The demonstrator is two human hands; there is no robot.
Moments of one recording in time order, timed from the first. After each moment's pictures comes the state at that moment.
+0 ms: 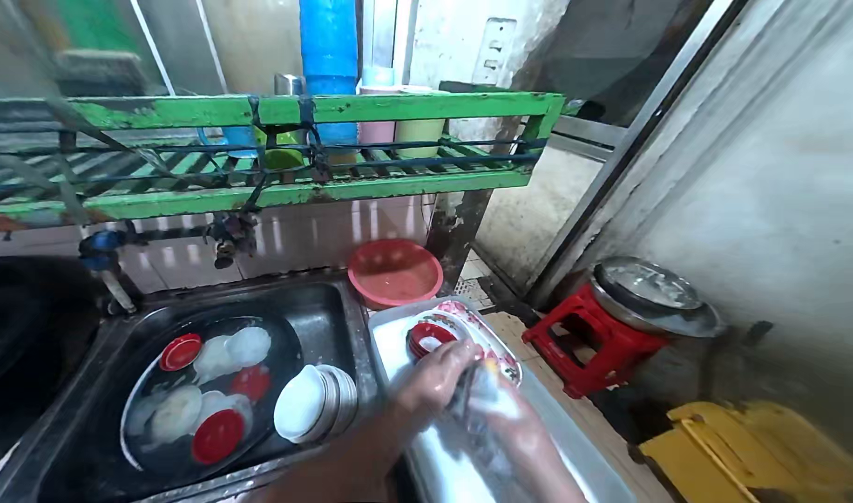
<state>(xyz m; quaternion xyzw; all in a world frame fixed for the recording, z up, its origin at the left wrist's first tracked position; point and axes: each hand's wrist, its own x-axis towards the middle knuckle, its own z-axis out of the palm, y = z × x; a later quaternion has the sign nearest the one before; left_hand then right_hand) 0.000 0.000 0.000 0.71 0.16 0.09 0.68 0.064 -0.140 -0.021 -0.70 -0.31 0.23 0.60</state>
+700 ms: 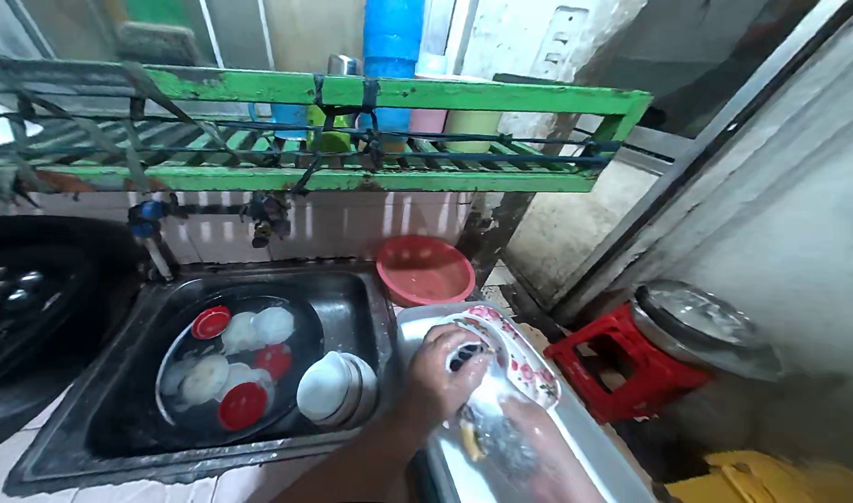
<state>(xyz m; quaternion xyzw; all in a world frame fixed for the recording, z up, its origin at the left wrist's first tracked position) -0.026 0.021 -0.021 0.76 0.19 0.34 0.52 0.040 -0.103 0.002 -0.65 -0.11 0.39 0.65</state>
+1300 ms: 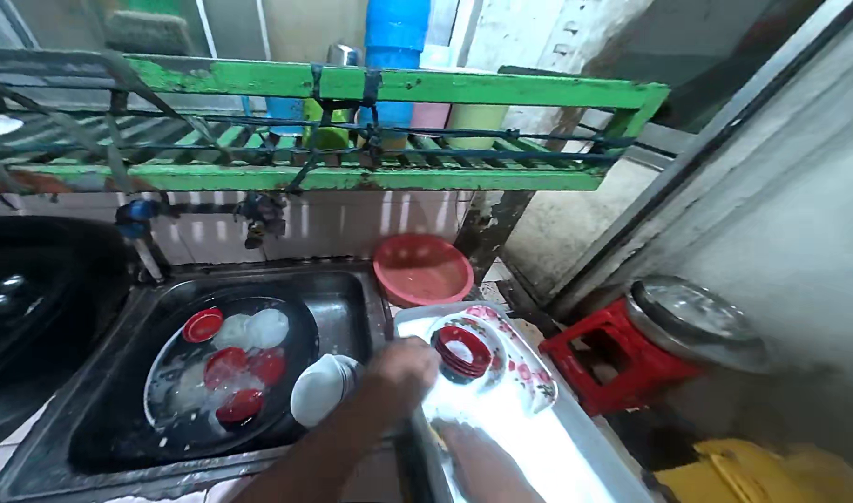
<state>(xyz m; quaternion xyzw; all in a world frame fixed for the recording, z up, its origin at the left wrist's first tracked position) -0.051 0.064 -0.020 0.93 0.20 0.08 0.31 0.049 -0.098 -0.064 -0.80 -0.51 0.31 -0.05</state>
